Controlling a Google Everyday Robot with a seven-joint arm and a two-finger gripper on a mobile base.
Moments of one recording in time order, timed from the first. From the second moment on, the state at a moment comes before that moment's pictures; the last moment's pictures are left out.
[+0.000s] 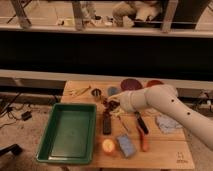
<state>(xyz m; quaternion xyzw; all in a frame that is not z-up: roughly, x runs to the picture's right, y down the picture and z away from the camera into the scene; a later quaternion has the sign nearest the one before) 0.027 0.062 0.683 -0.06 -0.36 -0.07 0.93</state>
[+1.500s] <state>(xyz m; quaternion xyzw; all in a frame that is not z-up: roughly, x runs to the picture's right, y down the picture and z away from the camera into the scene) -0.003 0.022 0.729 -0.04 -0.38 -0.08 0.92</state>
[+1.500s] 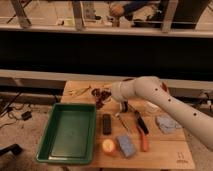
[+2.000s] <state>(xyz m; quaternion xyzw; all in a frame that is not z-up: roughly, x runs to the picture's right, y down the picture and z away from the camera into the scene) -0.018 0.003 0.747 -0.02 -0.37 -0.09 0.92</state>
